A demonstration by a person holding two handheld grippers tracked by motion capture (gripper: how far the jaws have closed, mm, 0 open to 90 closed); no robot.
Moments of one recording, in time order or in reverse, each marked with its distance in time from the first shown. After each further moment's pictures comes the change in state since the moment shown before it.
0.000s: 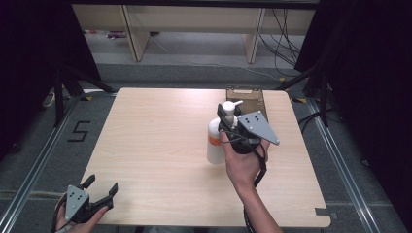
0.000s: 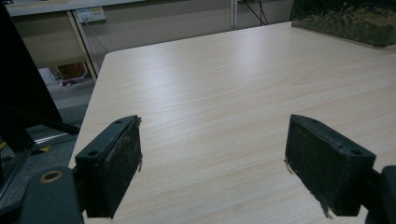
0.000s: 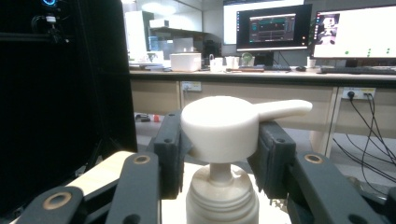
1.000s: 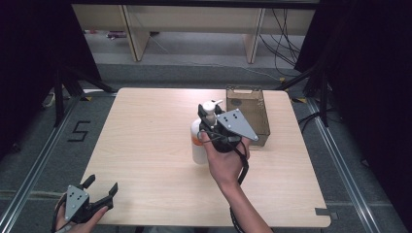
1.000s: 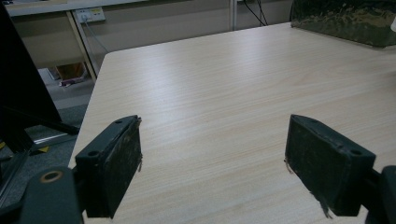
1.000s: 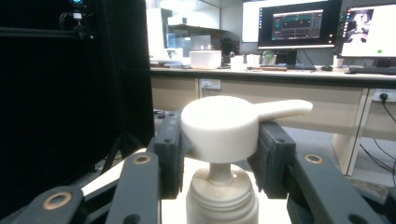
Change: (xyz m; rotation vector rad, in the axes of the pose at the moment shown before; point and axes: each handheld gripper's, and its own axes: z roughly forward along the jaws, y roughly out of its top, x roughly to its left) left arm 0.000 0.000 0.000 -0.002 -0.002 -0.003; right arm 0.035 -0.003 0.019 0.013 0.074 -0.005
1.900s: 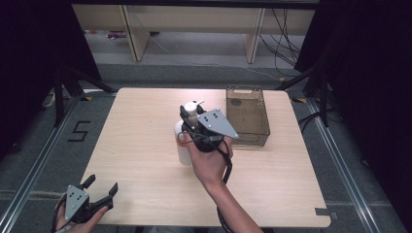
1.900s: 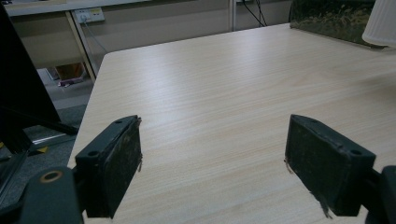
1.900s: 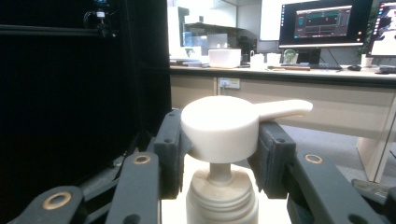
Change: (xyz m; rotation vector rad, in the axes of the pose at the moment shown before) left arm 0.000 0.000 -0.001 0.004 -0.002 0.005; right arm 0.033 -0.003 0.017 0.011 0.067 0.006
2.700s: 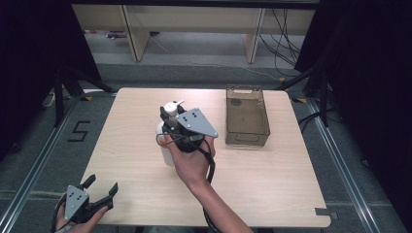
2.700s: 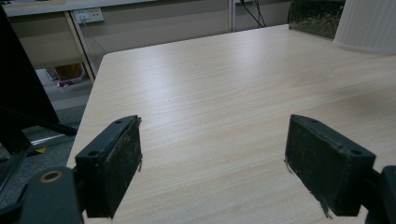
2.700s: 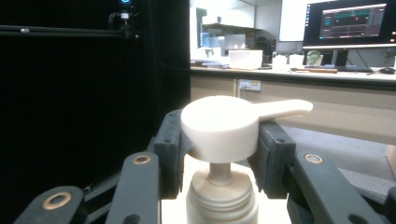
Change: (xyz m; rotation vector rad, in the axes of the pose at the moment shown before) left arm 0.000 0.000 0.000 -0.003 -0.004 -0.003; right arm 0.035 0.002 0.017 -0.001 0.072 -0.003
